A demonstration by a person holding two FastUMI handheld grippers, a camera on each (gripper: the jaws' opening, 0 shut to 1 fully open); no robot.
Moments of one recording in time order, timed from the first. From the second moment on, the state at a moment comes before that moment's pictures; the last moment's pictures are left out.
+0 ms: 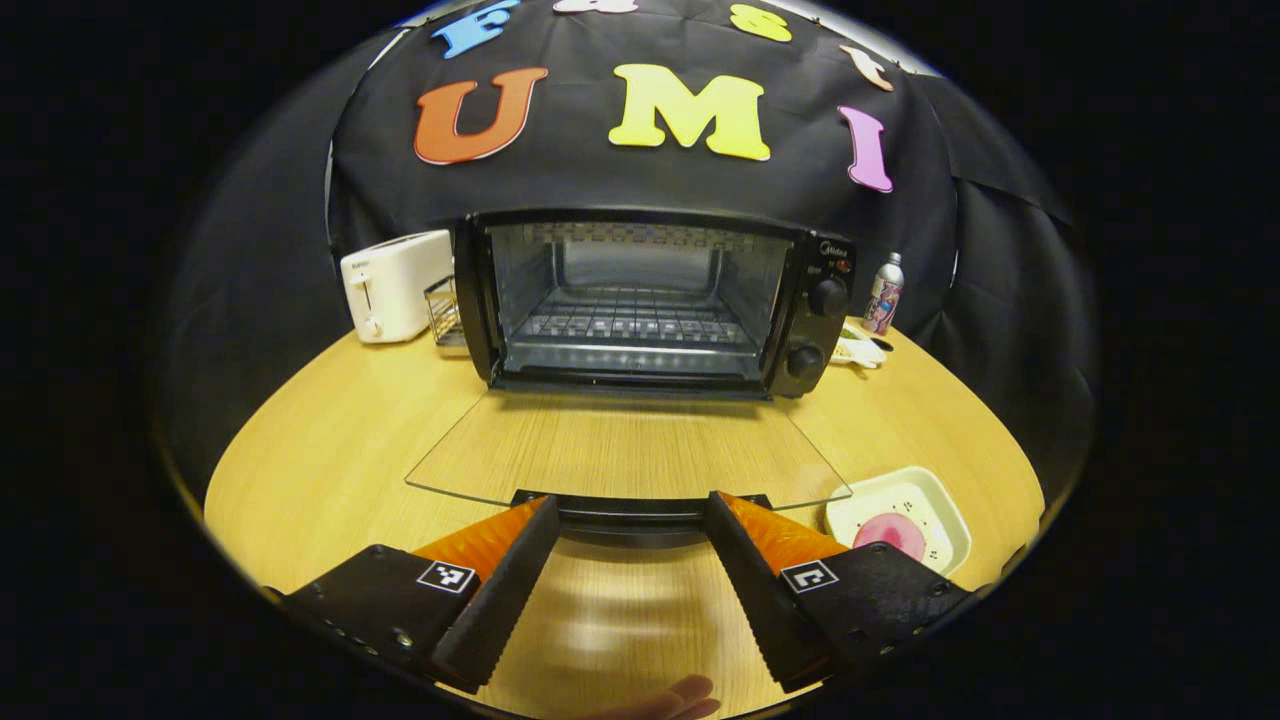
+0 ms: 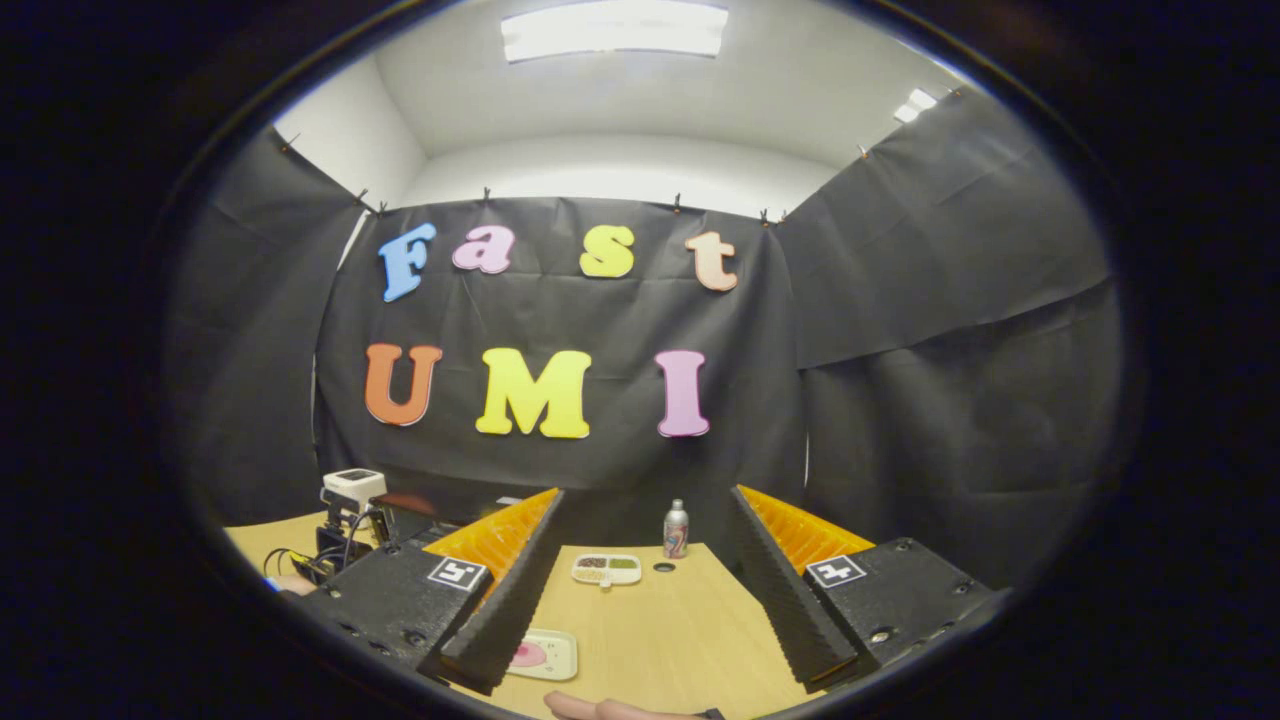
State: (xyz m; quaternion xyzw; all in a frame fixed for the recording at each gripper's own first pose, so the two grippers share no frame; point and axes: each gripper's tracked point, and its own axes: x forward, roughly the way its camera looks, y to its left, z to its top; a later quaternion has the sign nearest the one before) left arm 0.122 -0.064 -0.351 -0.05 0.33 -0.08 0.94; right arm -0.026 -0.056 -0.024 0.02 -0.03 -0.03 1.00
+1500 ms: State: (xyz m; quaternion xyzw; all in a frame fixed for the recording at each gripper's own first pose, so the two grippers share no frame) left arm 0.029 -0.004 -0.111 -0.05 0.05 -0.04 1.00; right arm 0.087 0.012 -0.306 0.04 0.45 0.10 0.89
